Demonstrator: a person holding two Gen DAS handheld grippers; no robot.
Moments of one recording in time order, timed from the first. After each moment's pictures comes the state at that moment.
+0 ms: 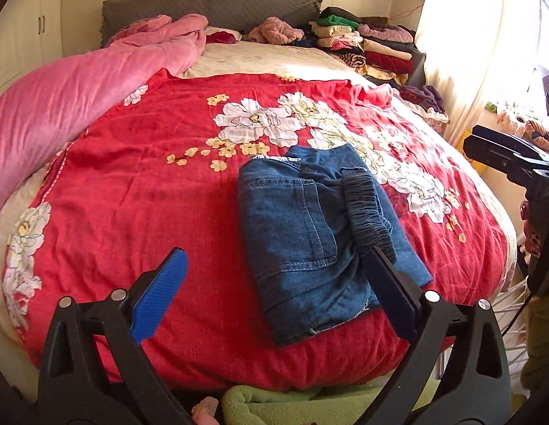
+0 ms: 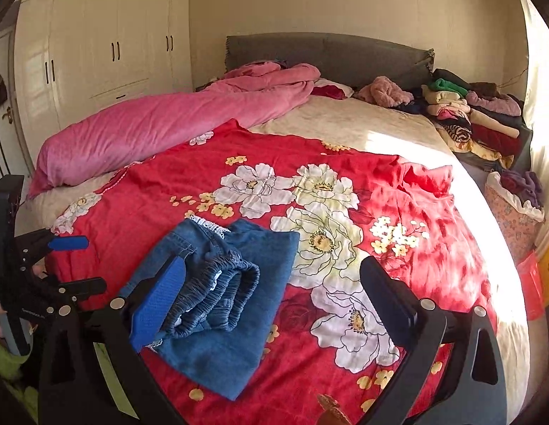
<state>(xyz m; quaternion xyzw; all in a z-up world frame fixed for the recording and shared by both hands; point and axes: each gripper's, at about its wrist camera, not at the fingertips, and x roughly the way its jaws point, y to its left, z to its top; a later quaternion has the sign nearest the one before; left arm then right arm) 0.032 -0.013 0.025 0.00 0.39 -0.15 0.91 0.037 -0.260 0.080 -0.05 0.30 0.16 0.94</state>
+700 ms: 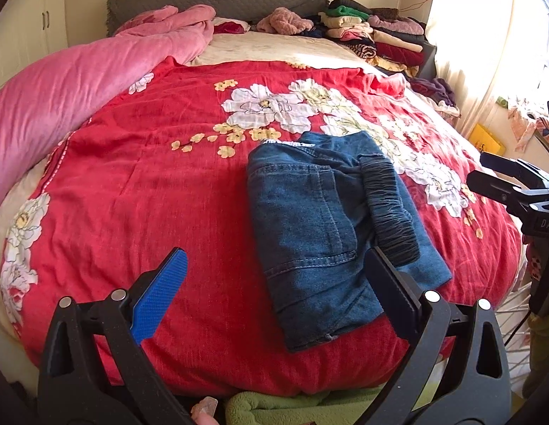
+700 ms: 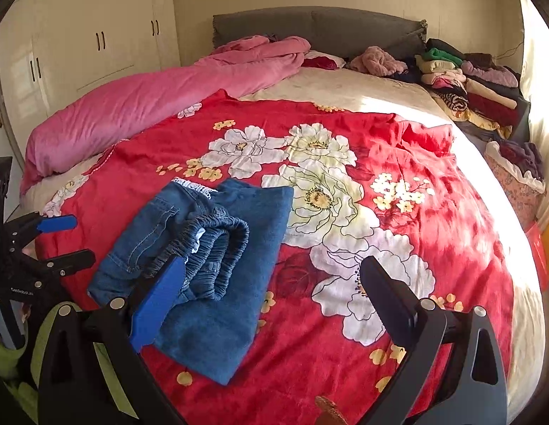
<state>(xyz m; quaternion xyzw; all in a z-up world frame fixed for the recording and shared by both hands) 0.044 -0.013 0.005 0.01 0.41 -0.13 0.91 0.046 -0.266 0.034 -0.03 0.35 0.14 0.92</state>
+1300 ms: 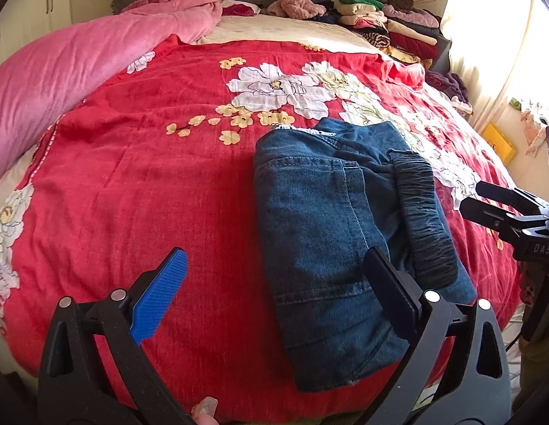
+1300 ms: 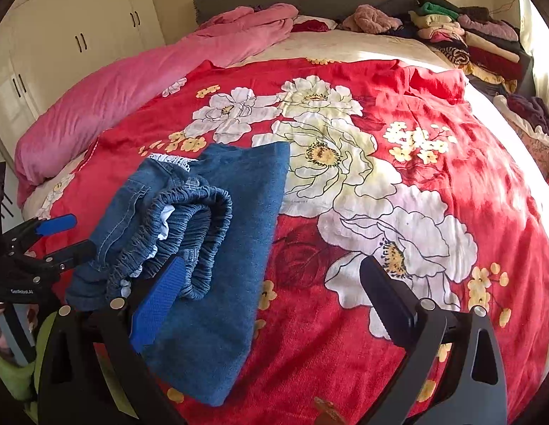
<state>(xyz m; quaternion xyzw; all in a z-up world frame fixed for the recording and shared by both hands) 0.079 -0.018 -0.019 0.00 0.44 -0.11 0.89 0.083 -0.268 -0.012 0.02 0.42 0.15 0.90</state>
